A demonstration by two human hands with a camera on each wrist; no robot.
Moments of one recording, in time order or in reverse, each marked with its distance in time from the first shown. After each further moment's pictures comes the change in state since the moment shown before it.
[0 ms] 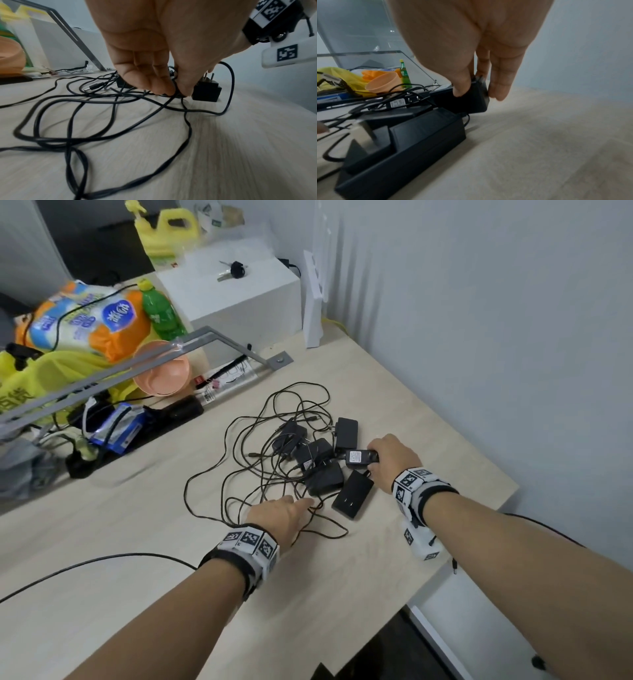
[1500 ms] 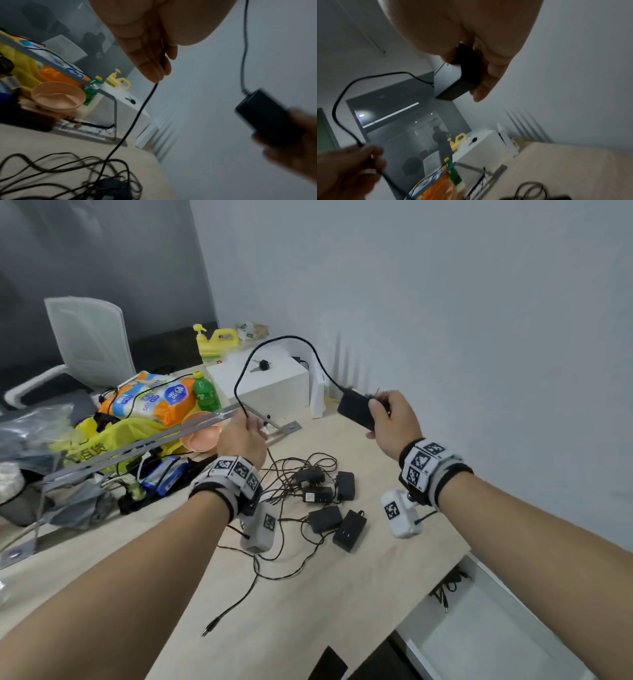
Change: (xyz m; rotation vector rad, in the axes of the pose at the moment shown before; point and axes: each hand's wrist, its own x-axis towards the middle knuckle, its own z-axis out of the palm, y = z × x) left_hand -0.068 -0.028 -0.169 -1.090 1.035 -0.301; right_hand -0.074 -0.083 -0.171 0.873 0.498 -0.120
